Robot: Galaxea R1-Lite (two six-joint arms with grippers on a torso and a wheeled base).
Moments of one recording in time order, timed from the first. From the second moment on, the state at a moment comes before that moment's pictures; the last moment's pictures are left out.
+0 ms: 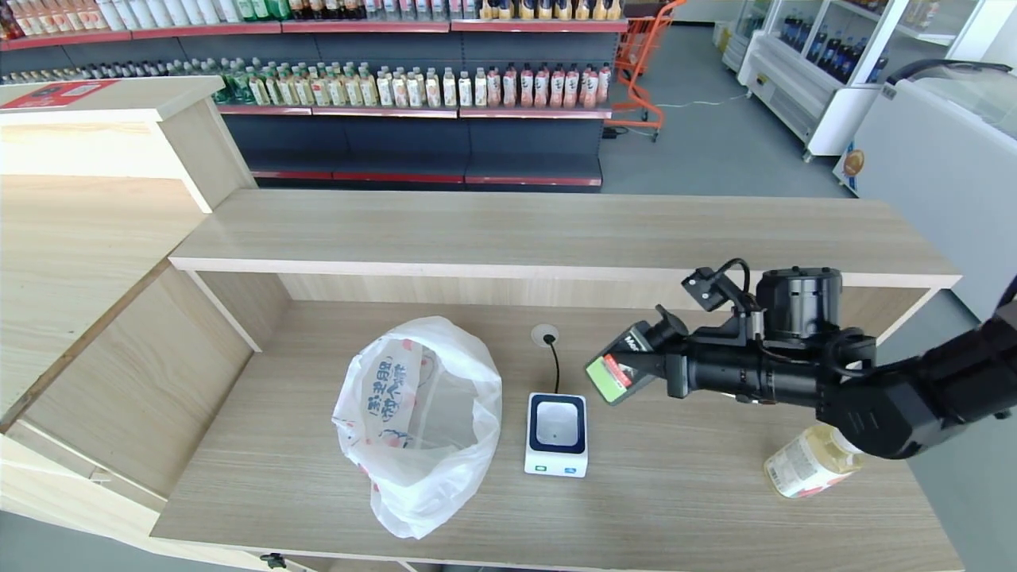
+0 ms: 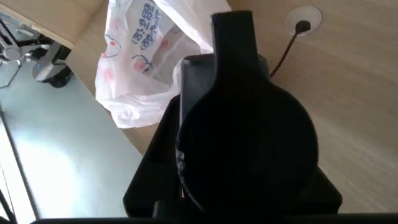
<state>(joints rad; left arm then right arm) 0.00 0.00 0.00 0.00 -0.02 0.00 0.30 1.90 -0.79 -0.77 0.53 0.00</state>
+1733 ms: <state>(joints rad) 0.00 0.00 0.00 0.00 -0.02 0.00 0.15 1.63 -0.28 -1.28 0.54 -0.01</state>
